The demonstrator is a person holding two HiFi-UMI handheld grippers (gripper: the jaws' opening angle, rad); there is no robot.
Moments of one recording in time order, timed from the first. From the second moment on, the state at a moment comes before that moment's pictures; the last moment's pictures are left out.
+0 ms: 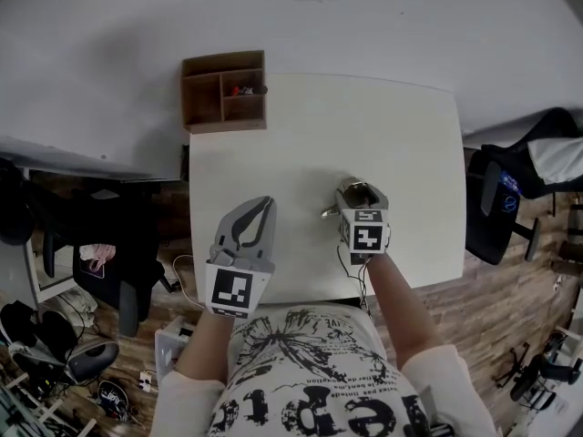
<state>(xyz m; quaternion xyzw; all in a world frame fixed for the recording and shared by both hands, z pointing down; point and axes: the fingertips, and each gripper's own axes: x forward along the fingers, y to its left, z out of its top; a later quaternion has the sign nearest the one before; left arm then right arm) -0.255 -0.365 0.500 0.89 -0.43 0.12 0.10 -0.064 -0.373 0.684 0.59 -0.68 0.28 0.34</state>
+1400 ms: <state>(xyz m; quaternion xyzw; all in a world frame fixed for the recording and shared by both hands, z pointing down) -0.208 -0.324 0.396 0.86 -0.50 0.05 0.04 -0.043 -0.347 0.427 0.57 -0.81 0.08 0.09</state>
